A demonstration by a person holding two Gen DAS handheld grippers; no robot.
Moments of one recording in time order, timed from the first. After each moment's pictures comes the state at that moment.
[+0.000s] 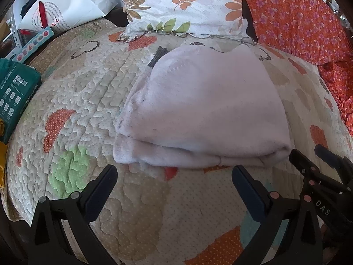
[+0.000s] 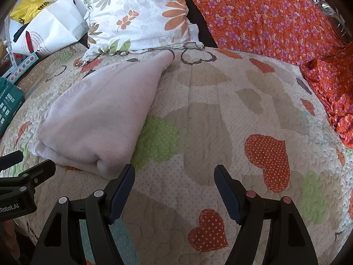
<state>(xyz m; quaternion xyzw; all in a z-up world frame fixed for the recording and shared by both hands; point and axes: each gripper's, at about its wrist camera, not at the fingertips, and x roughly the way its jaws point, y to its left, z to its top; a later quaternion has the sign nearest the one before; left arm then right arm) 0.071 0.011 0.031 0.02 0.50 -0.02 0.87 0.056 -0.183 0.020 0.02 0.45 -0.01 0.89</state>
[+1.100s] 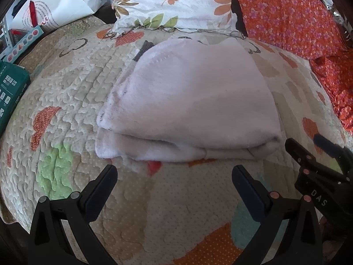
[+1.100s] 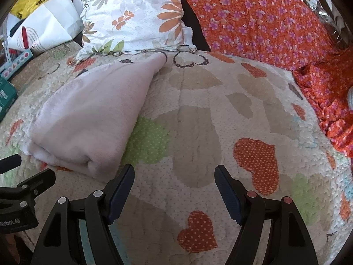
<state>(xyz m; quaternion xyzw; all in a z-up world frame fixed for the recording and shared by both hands) 0.069 0.000 0.023 0.01 0.51 -0.05 0.86 0.054 -0.178 0.024 -0.02 0.45 -0.05 0.89</state>
